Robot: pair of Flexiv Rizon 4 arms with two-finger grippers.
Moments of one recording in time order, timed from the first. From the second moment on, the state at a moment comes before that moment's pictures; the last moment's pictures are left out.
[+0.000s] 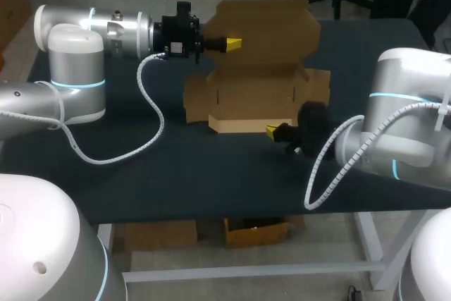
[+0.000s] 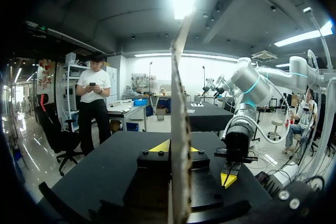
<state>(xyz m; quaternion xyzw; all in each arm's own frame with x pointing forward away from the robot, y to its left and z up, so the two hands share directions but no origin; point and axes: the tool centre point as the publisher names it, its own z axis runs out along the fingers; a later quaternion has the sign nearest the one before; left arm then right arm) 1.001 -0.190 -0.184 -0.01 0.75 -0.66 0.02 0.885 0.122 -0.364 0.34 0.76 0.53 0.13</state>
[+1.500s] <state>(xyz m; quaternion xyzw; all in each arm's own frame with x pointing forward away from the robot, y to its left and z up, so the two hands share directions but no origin) 1.001 -0.190 -0.184 -0.01 0.75 -0.66 0.02 0.936 0.160 -0.419 0.36 0.77 0.52 0.13</state>
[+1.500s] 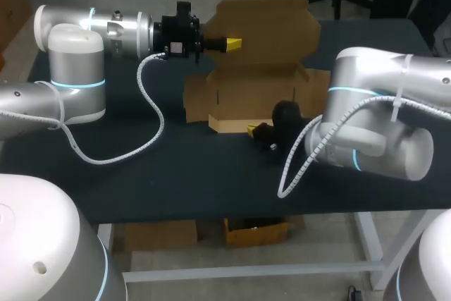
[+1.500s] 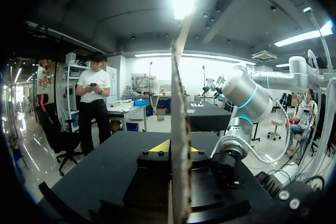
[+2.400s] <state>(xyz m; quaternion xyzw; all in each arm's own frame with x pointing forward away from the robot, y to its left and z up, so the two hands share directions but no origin) 1.001 -0.190 -0.184 -0.01 0.75 -0.66 0.02 0.945 0.156 -0.426 0.37 0.76 0.52 0.13</state>
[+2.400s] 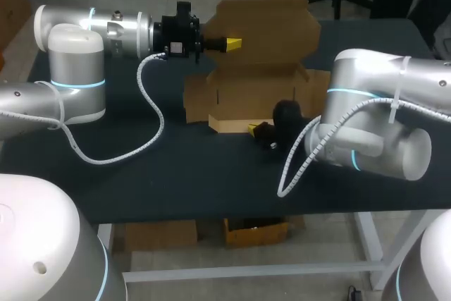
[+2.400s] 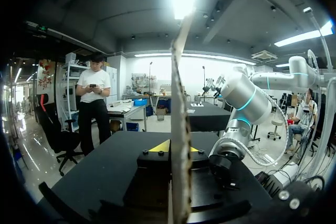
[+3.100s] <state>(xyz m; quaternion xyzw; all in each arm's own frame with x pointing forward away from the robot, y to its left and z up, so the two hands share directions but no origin) 1.001 -0.190 -0.184 -0.01 0.75 -0.66 0.02 0.946 0.155 -0.429 0.38 0.76 0.51 0.12</state>
